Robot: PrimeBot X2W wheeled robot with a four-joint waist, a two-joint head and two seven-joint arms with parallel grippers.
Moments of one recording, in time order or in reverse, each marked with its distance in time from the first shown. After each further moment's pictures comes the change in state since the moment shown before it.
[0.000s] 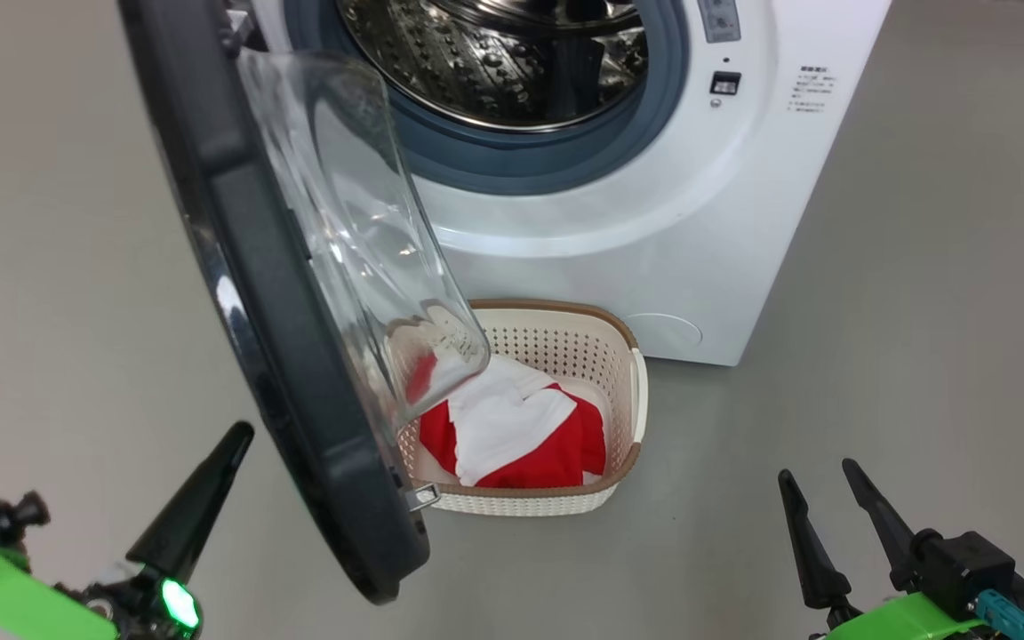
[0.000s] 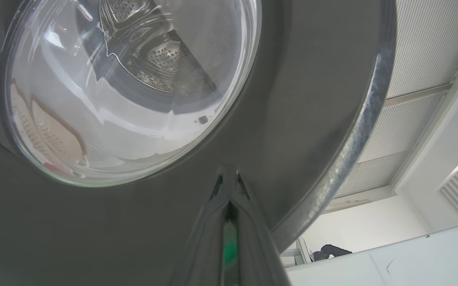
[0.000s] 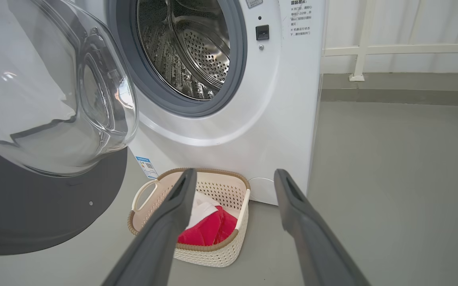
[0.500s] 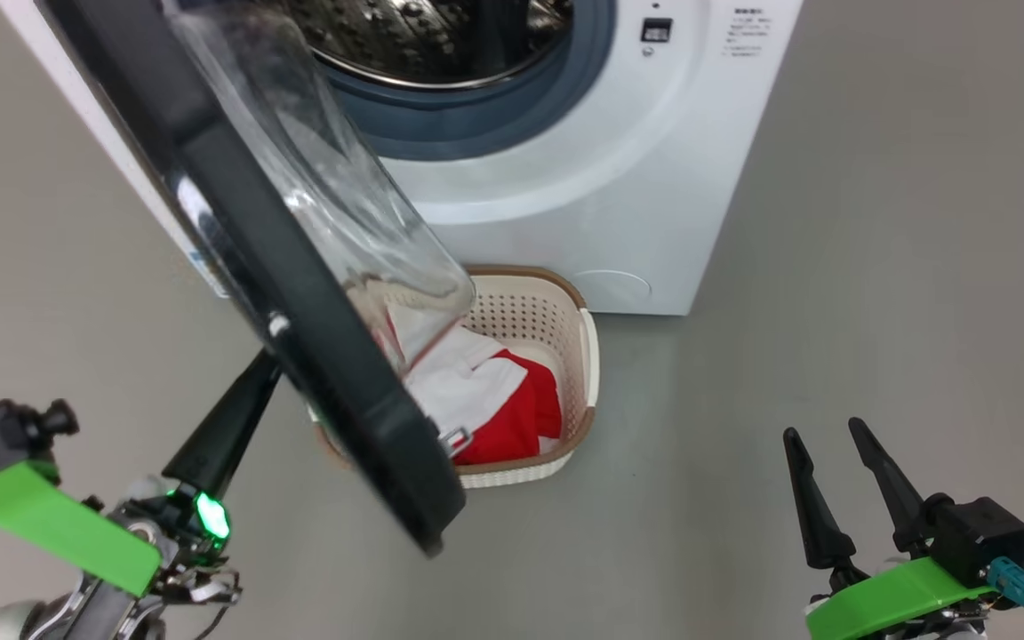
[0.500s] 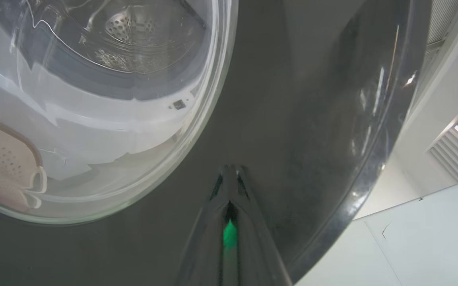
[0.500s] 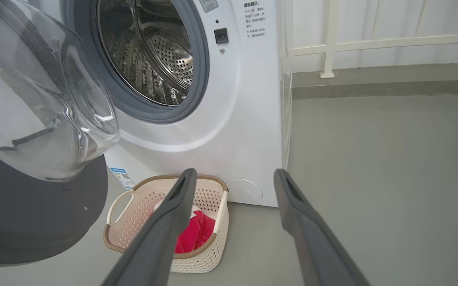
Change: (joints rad) left arm -0.167 -0.088 -0.022 0.006 0.117 0.001 0.069; right arm -0.059 -0.001 -0.007 -0.019 0.022 0.000 0.000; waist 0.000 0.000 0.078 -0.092
